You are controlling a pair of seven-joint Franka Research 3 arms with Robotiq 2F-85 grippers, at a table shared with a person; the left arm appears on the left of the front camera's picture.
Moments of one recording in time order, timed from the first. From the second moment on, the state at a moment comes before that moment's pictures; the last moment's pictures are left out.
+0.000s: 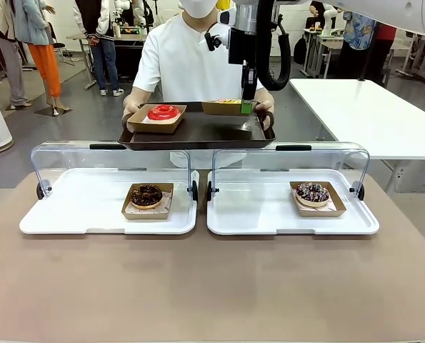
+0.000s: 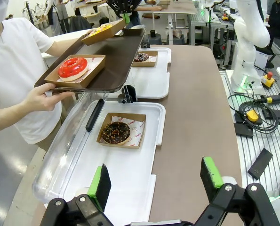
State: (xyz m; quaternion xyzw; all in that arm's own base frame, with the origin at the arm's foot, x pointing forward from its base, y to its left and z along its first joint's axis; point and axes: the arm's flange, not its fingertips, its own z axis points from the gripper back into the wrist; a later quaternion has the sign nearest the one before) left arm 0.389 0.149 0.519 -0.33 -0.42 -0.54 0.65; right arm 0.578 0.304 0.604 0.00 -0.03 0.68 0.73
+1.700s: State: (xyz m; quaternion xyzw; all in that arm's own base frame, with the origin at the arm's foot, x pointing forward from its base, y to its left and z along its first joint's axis) left arm 0.389 0.149 0.519 -0.33 -0.42 -0.54 0.65; right arm 0.612 0.286 0.575 0.04 -0.02 0.72 0.69
